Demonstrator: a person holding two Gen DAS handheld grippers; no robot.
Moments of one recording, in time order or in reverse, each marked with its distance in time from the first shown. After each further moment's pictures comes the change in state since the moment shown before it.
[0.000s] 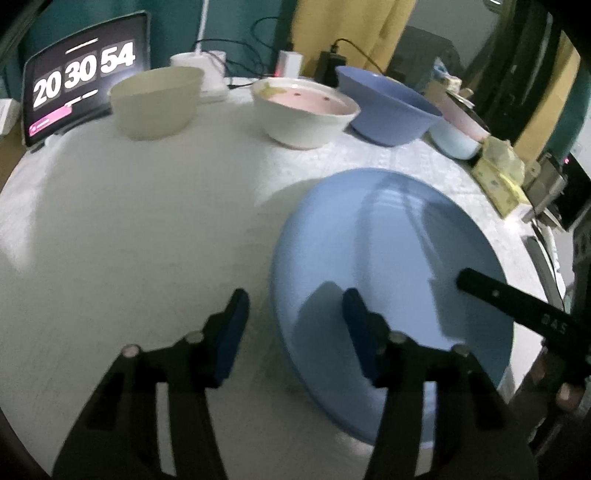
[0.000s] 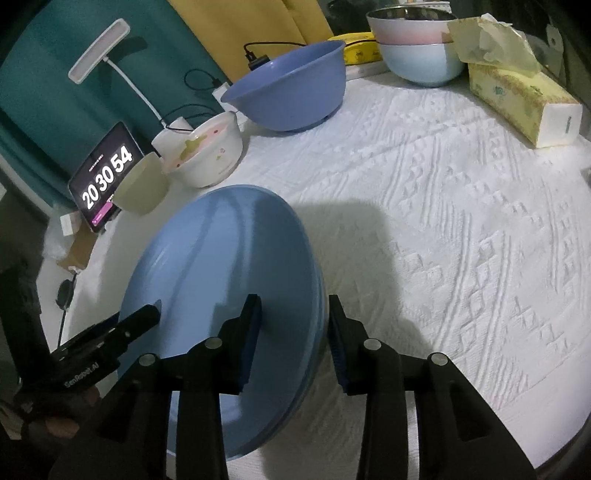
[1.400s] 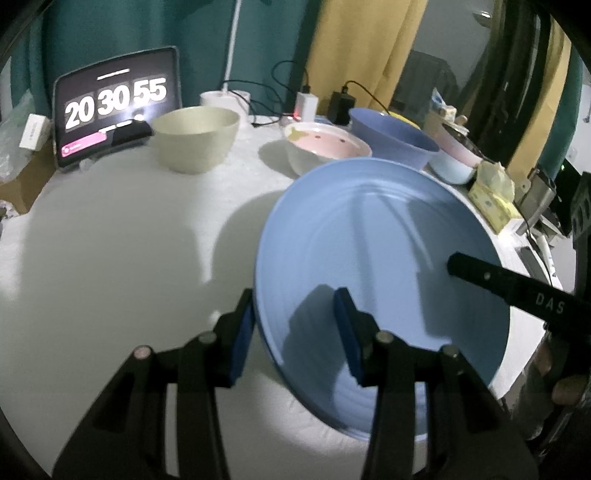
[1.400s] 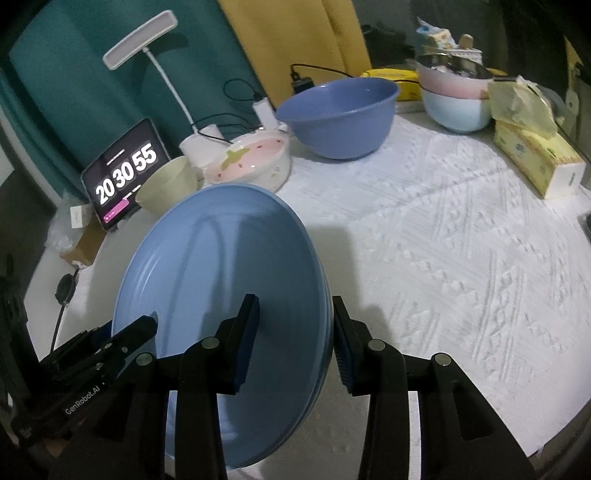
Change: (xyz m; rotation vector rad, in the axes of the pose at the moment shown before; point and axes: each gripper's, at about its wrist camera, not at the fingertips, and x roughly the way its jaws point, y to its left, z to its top) left arm -0.051 0.033 -0.006 0.001 -0.121 0.032; right arm -0.014 0.065 0.007 -0.093 -0.062 -0.015
